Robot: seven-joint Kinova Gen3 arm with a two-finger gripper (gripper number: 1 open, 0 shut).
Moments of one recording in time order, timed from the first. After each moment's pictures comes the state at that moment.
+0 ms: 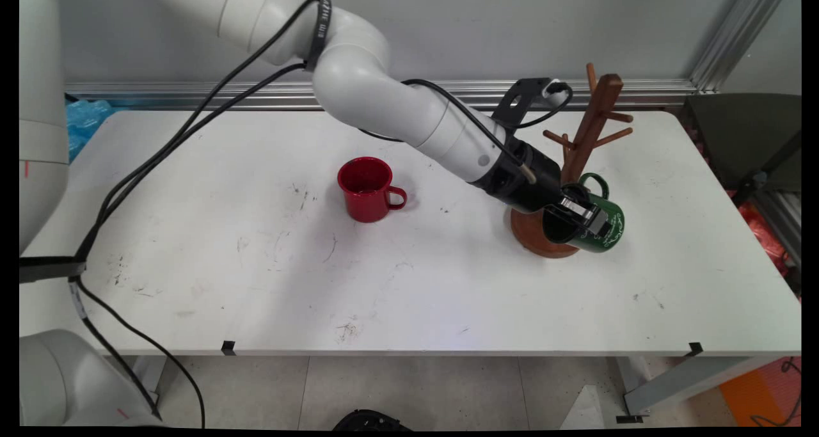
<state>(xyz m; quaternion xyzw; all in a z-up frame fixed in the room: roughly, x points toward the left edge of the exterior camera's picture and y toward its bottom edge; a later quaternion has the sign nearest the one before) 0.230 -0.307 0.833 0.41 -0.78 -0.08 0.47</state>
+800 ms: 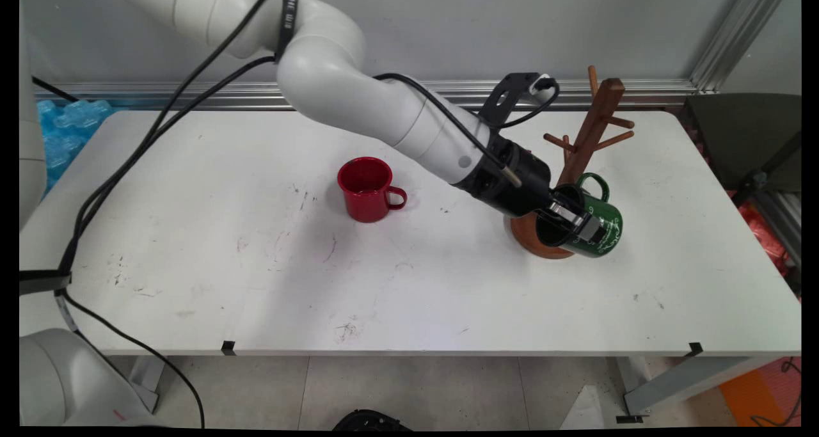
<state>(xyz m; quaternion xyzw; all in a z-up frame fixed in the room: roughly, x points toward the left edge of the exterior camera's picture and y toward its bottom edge) 0.244 -0.278 0.852 0.39 -0.78 -0.08 0.47</state>
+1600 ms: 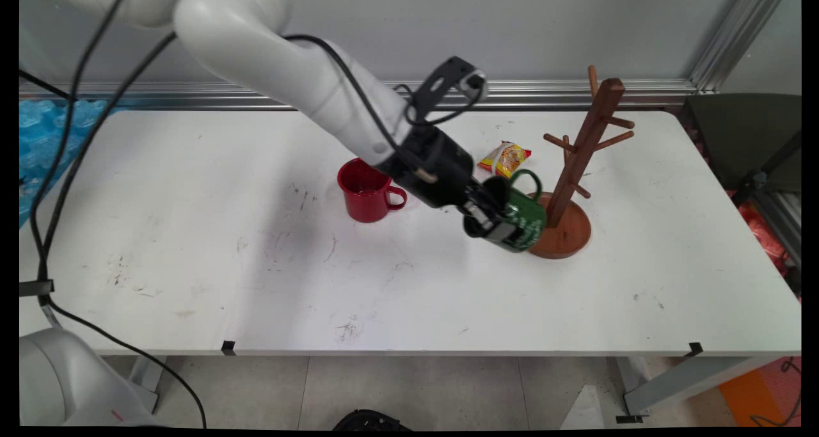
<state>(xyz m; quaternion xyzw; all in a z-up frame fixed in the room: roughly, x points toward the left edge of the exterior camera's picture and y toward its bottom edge) 0.316 -0.245 0.889 0.33 -0.85 -0.03 0.40</state>
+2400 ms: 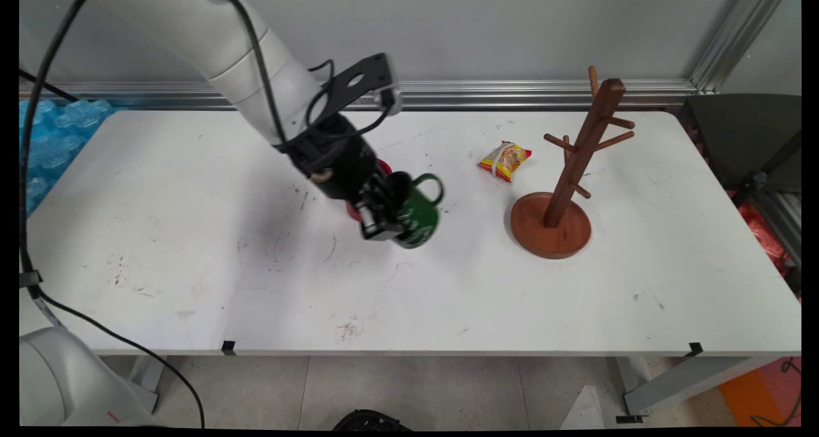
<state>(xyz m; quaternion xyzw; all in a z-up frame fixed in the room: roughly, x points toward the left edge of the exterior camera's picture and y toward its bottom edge) 0.383 -0.209 0.922 0.28 -0.93 0.02 0.25</state>
